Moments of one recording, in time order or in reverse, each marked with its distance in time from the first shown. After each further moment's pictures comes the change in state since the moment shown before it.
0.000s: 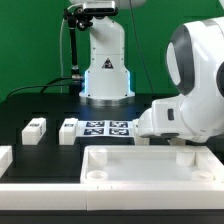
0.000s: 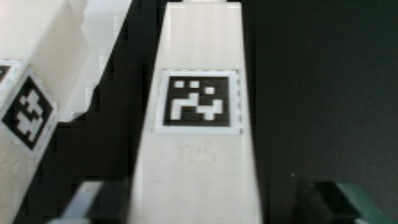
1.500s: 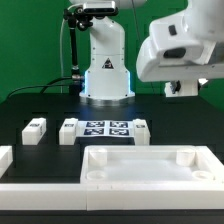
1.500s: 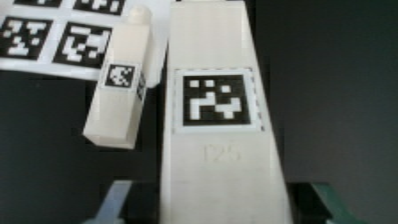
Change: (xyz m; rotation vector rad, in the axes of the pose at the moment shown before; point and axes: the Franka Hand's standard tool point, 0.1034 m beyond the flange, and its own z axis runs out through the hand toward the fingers) arm -0.062 0.009 -0.116 -0.014 0.283 -0.079
